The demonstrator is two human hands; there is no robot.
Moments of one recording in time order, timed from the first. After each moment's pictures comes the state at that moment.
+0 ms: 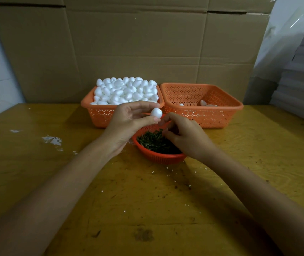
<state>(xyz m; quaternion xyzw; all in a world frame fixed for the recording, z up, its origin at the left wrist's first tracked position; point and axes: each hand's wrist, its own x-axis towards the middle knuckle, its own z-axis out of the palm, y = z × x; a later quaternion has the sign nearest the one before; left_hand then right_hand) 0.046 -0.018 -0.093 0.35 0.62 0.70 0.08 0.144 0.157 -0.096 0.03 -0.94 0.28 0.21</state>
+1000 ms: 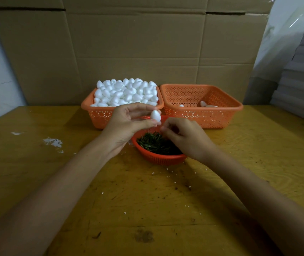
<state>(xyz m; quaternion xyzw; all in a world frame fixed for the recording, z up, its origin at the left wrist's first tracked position) 0.048 -0.021 -0.089 0.34 0.61 0.71 0.12 0.141 0.162 -0.099 0.05 -0.93 0.29 0.21</state>
